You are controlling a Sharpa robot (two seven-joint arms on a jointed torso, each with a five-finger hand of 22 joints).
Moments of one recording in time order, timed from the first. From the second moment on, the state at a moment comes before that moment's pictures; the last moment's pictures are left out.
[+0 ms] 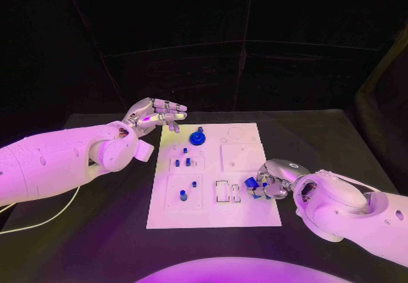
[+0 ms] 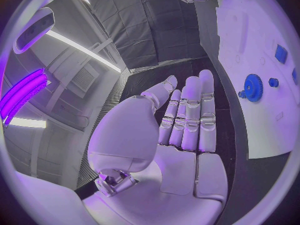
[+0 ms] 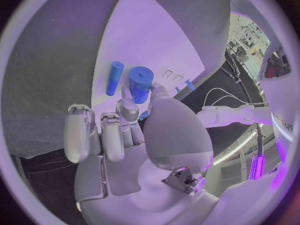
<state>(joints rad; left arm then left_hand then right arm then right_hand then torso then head) 1.28 -0.86 -0.21 1.40 -0.11 -0.13 0.46 1.30 -0.03 0.38 -0.18 0.05 0.98 0.18 0.11 0.07 0.98 0.13 0.29 0.08 1.12 0.04 0.91 0.56 0.17 1.06 0.13 0.62 0.66 1.00 -0.99 -0.06 1.87 -1.59 -0.29 -0.56 1.27 0.01 -0.11 0.28 0.45 0.97 0.09 0.41 0.32 1.32 0.02 1.12 1.09 1.47 -0.02 1.57 1.31 0.06 1.44 0.08 1.46 1.31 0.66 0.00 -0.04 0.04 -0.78</state>
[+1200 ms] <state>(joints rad) 1.28 -0.85 -0.21 1.40 -0.11 -0.12 0.45 1.30 -0.03 0.38 -0.18 0.05 0.98 0.18 0.11 0.07 0.98 0.13 0.29 0.08 1.11 0.04 0.91 0.56 0.17 1.06 0.13 0.62 0.66 1.00 -0.83 -0.06 1.84 -1.40 -0.36 -0.57 1.10 0.03 -0.26 0.29 0.15 0.97 0.09 0.43 0.38 1.31 0.02 1.04 1.04 1.46 -0.02 1.57 1.31 0.06 1.44 0.08 1.46 1.31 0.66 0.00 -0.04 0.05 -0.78</state>
